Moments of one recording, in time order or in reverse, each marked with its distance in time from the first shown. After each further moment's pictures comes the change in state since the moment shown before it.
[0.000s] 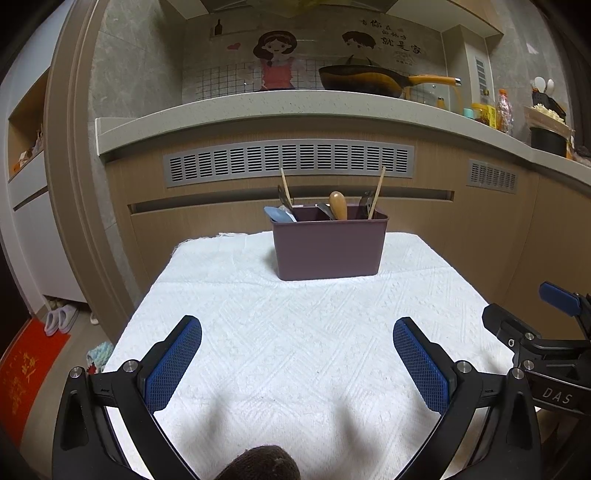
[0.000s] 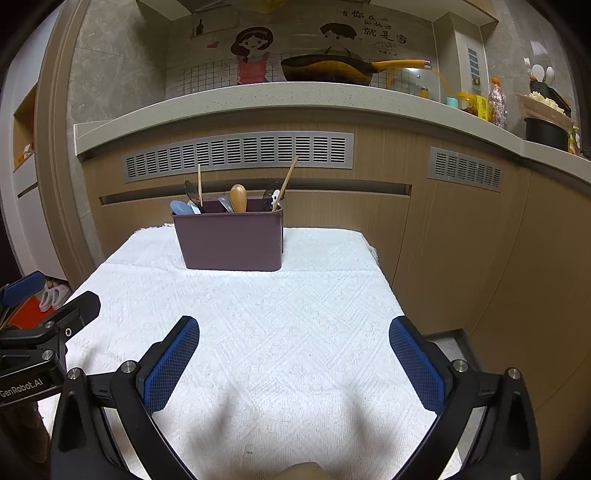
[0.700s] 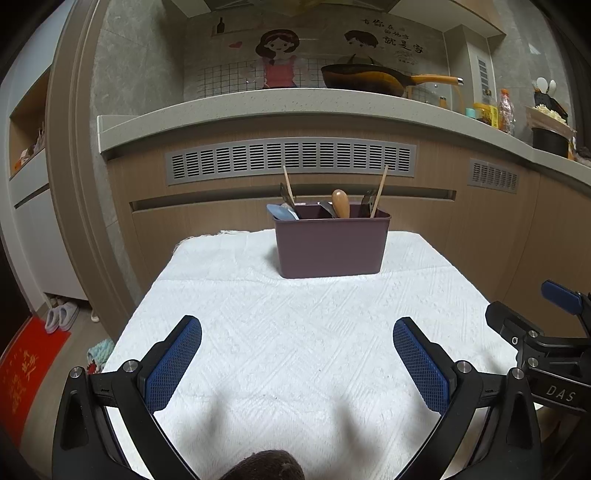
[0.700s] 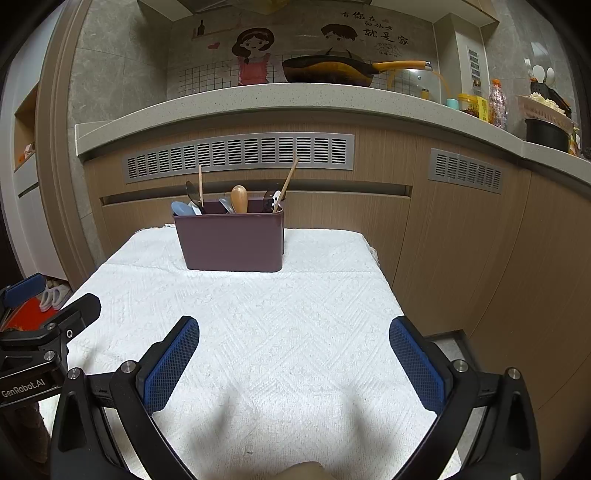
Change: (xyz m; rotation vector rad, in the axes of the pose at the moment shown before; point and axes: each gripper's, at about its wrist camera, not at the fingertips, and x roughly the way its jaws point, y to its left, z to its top) left arm 0.001 0.003 -0.001 -0.003 0.004 0.000; right arm 0.000 -0.002 0.000 -0.005 0.000 0.004
